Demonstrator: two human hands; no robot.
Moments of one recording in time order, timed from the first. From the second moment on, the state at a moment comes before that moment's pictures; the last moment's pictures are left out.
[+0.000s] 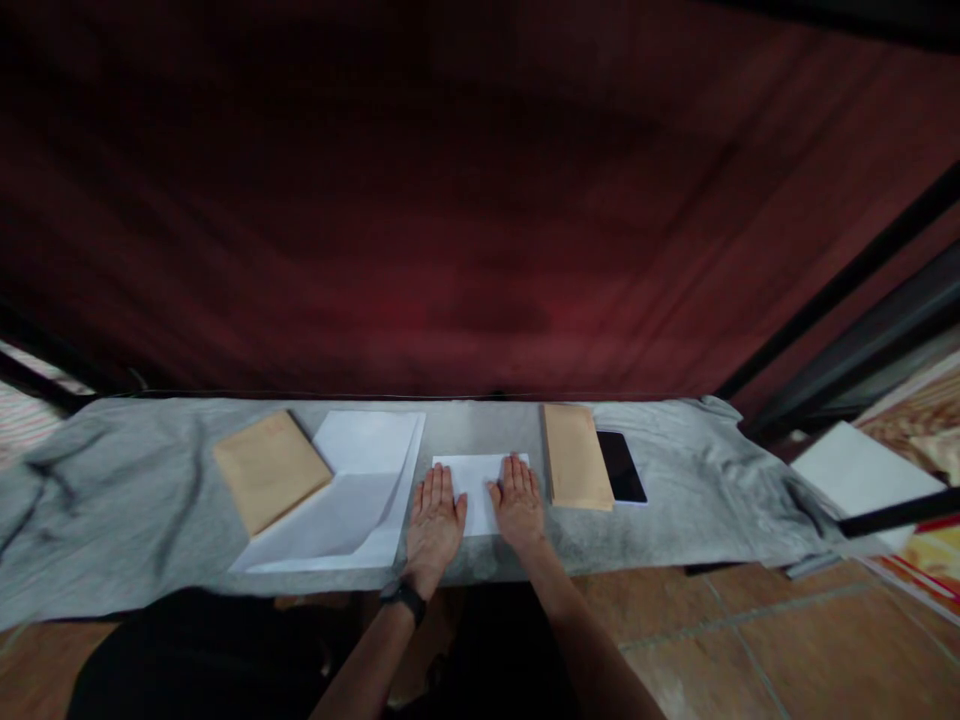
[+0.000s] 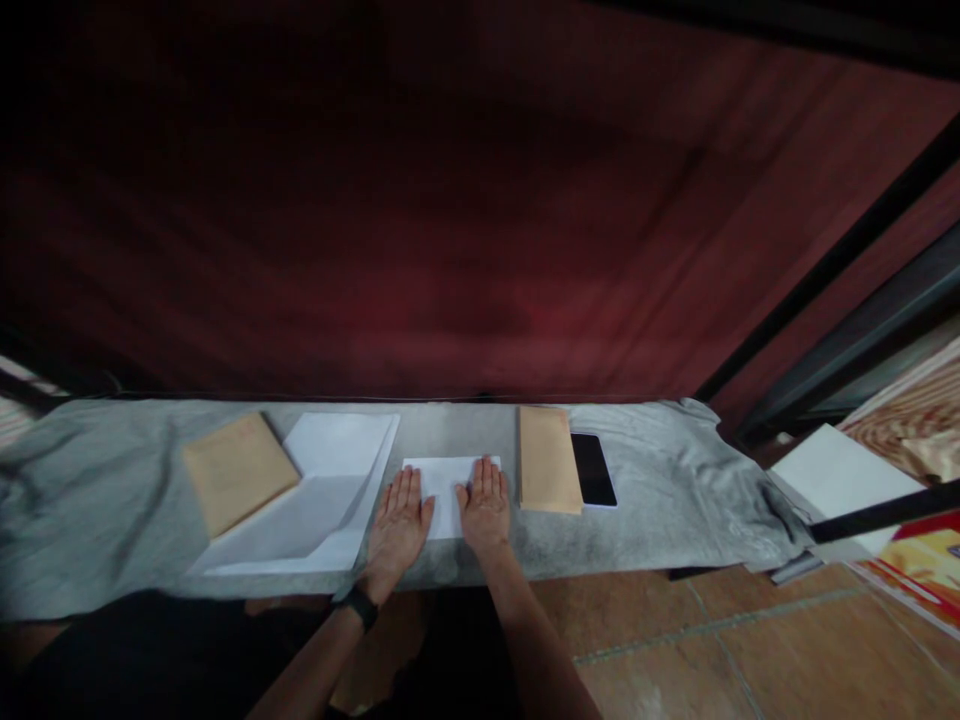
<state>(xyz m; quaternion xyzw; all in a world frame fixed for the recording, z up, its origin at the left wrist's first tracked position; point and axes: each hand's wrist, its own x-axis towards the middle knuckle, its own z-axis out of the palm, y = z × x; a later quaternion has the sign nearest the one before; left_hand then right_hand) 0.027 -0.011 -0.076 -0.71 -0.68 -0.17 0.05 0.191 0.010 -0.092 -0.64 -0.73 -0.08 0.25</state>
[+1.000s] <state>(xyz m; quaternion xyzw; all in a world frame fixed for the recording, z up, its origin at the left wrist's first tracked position) 0.071 -0.018 -0.063 -0.79 -0.58 -0.19 -0.01 0.203 -0.061 -0.081 -0.60 -0.77 -0.05 0.22</state>
